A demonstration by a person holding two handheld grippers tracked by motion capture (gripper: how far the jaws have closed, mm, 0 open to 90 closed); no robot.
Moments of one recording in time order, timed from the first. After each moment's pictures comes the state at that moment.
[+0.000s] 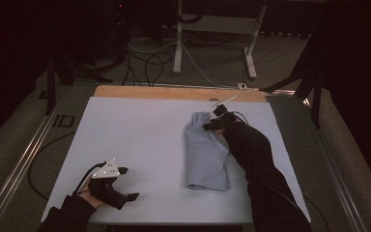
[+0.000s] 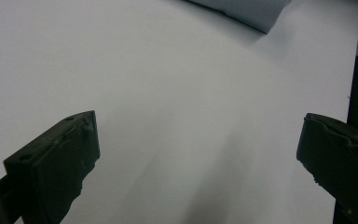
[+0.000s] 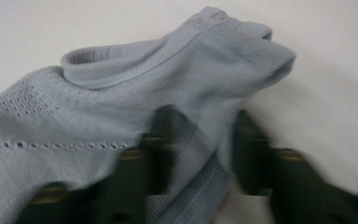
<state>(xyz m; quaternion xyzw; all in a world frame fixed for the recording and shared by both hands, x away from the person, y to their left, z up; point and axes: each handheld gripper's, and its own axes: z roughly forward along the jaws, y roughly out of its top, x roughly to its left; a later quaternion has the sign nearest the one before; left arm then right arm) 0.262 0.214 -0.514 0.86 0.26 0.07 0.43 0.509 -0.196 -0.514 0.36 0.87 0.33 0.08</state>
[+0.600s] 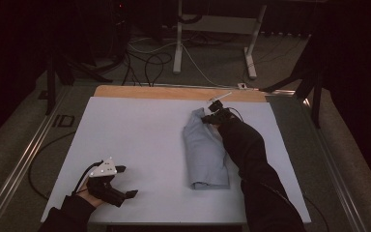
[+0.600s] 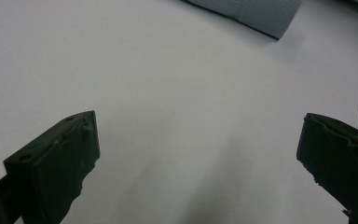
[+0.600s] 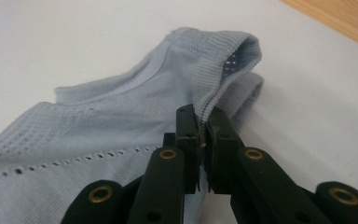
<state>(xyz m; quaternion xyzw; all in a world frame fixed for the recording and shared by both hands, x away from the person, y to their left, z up) 0.265 0.219 -0.518 0.85 0.28 0.08 0.44 0.521 -0.182 -0.508 0.37 0.86 0.34 0.11</state>
